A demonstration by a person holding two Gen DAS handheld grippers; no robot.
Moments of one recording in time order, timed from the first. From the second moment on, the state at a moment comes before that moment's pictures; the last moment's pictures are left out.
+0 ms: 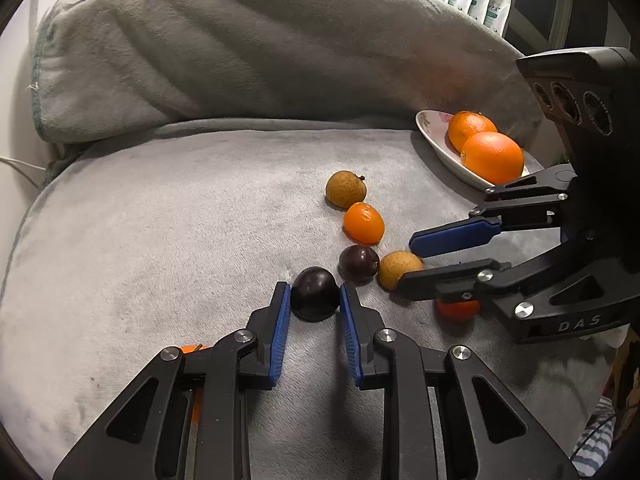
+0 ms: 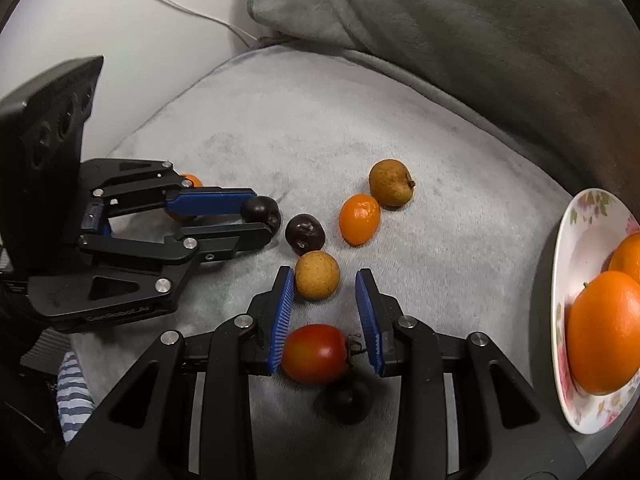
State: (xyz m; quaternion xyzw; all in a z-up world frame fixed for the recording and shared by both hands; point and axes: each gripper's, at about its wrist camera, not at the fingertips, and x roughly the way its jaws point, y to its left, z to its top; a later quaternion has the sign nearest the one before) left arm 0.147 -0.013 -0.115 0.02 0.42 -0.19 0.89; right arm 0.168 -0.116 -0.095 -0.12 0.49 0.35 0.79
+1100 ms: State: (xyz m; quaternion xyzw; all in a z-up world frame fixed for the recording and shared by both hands) left arm 0.127 -0.025 -0.080 -0.01 0.37 -0.20 0.90; right arm 0.133 -0.183 -0.045 -0.06 0.43 0.31 0.85
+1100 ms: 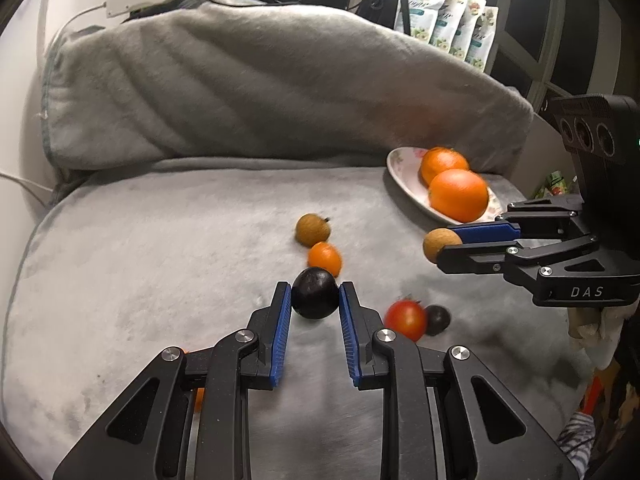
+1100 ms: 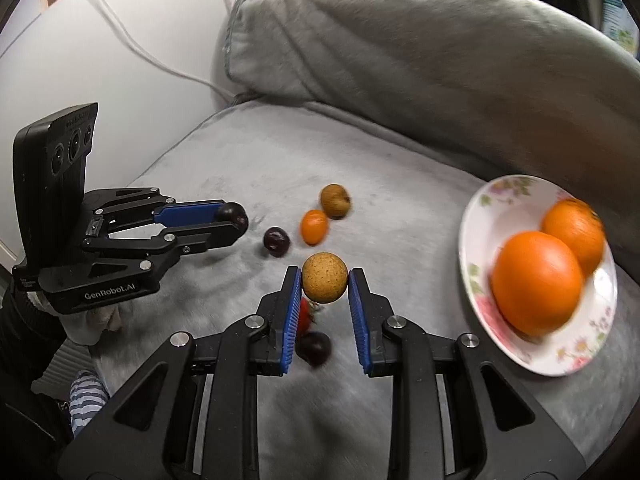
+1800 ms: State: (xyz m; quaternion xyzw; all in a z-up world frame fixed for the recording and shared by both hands) left arm 0.132 -0.098 -0.057 0.00 0.35 -0.26 0.90; right arm 0.123 -0.291 -0.027 0.01 0.40 0.23 0.89
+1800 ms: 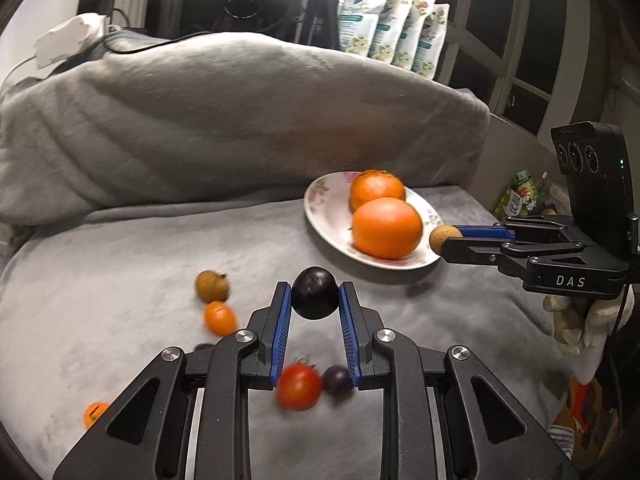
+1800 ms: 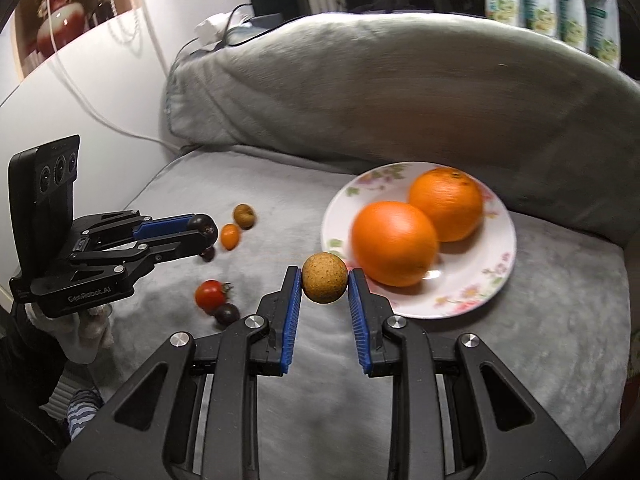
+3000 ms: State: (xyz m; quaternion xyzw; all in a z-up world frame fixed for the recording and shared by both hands) left arm 0.229 -0.163 -0.075 0.01 0.39 -0.26 0.88; right arm 0.163 -0.354 -0.064 0.01 0.40 0.14 0.91
